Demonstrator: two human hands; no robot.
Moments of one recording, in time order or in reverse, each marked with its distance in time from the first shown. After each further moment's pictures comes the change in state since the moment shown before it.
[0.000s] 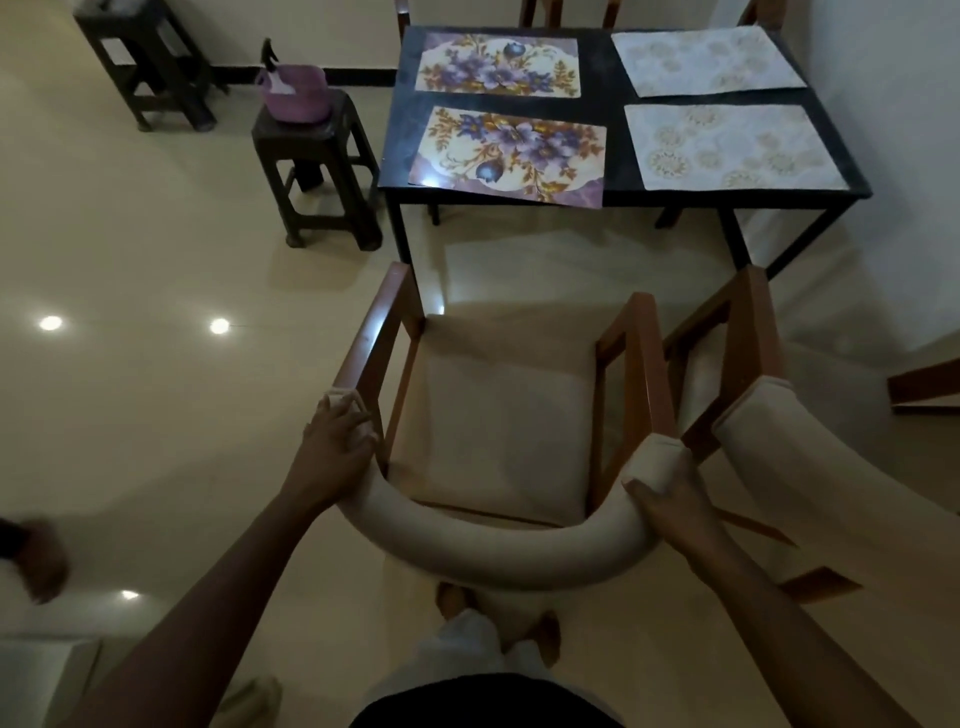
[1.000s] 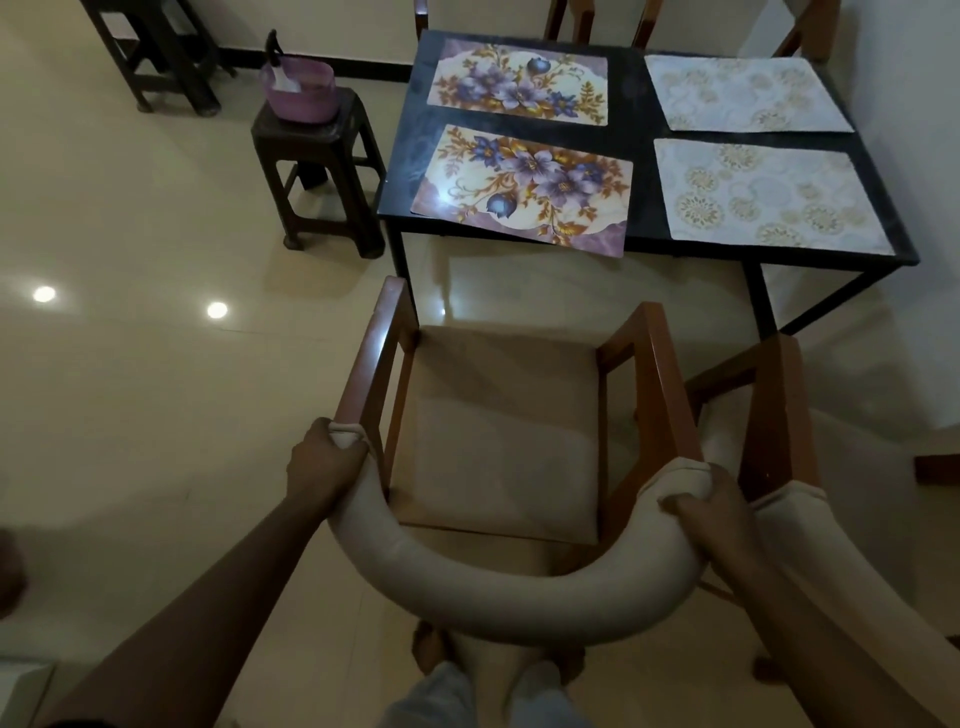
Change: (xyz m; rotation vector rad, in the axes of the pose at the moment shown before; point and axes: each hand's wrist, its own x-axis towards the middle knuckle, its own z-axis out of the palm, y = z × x) left_hand 0.120 0.033 0.010 -0.248 0.149 -0.363; right_hand 0.133 -0.070 -0.051 -0.073 0.113 -0.071
